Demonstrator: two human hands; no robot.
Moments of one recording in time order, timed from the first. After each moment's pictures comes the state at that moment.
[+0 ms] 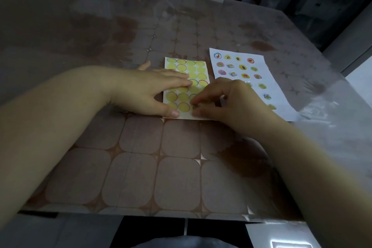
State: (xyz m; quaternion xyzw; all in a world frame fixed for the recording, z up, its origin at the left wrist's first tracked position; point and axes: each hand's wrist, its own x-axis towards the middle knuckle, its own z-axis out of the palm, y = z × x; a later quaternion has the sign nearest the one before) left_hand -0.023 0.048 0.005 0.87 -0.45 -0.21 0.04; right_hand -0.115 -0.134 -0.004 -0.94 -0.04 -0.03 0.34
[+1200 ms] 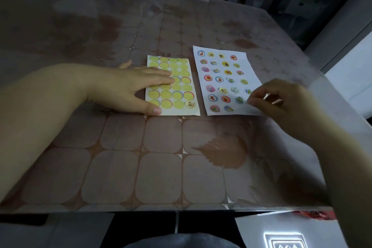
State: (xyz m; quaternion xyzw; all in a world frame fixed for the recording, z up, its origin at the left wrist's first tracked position) left_hand 0.018 0.048 -0.044 0.86 -0.50 -0.09 0.06; right_hand -0.168 -0.223 0.007 -0.97 0.06 -0.13 0.22
